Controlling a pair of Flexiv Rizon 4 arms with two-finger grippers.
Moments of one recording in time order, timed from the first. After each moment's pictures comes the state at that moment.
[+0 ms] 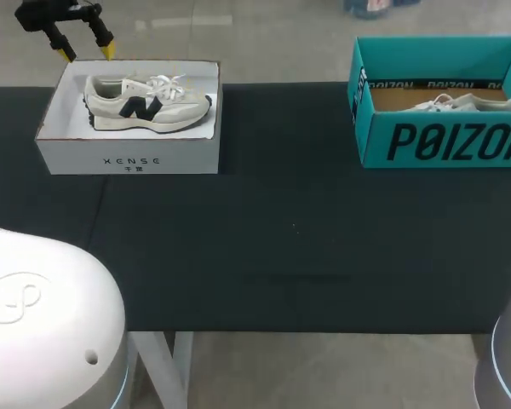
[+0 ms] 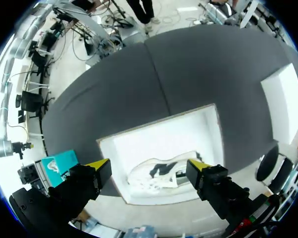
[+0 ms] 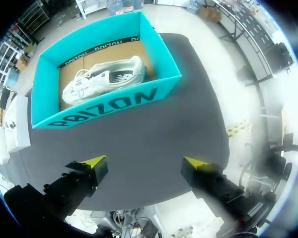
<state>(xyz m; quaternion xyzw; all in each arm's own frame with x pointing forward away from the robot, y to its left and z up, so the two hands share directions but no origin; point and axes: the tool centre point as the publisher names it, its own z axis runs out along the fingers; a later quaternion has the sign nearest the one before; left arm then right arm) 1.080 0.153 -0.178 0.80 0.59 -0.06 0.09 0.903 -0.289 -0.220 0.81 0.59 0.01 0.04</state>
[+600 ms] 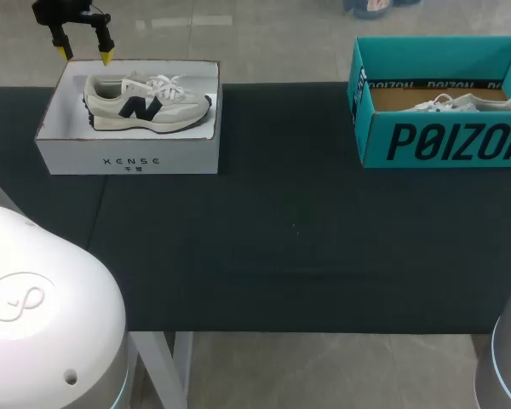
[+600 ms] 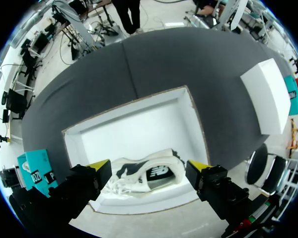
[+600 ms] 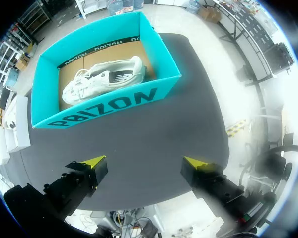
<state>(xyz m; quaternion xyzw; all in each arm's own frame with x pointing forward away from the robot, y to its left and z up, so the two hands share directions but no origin) 1.147 0.185 -0.233 0.80 0.59 -0.04 -0.01 0.903 -0.289 -0.220 0.81 0.59 0.01 0.04</state>
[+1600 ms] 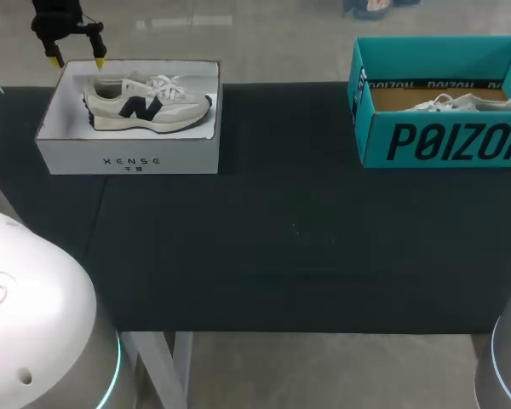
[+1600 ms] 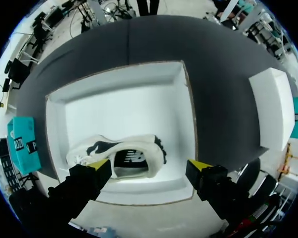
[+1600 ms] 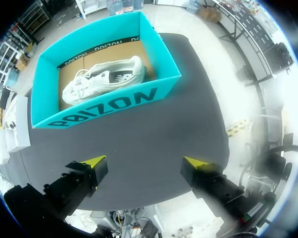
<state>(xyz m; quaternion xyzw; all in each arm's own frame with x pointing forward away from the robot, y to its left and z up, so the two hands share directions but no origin) 1.197 0.219 -0.276 0.74 0.67 -0.01 0.02 0.903 -0.289 -0.220 0.81 0.59 0.01 0.04</state>
